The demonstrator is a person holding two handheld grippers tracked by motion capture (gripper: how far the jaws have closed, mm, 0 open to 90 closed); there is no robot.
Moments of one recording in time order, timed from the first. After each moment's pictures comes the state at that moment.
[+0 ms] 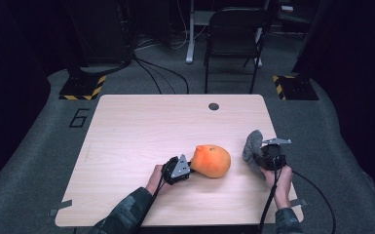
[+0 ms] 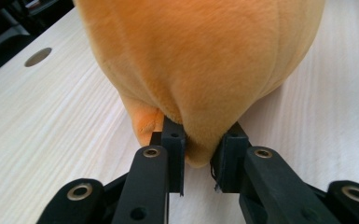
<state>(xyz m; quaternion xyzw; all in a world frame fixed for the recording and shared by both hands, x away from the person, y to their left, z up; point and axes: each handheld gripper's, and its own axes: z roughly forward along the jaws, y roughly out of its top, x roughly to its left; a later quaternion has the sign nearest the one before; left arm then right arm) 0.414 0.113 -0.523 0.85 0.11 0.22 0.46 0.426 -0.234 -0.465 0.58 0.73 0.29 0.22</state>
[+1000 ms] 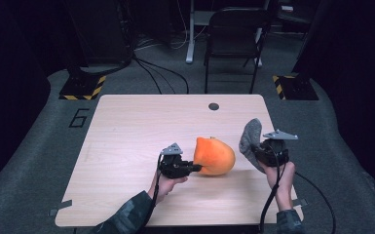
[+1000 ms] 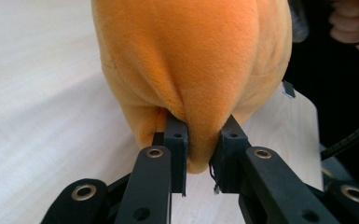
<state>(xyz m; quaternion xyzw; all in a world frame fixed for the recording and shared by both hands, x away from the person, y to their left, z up) 0.414 0.115 -0.486 0.78 0.32 -0.03 0.54 0.402 -0.214 -0.403 0.53 0.73 0.35 0.25</state>
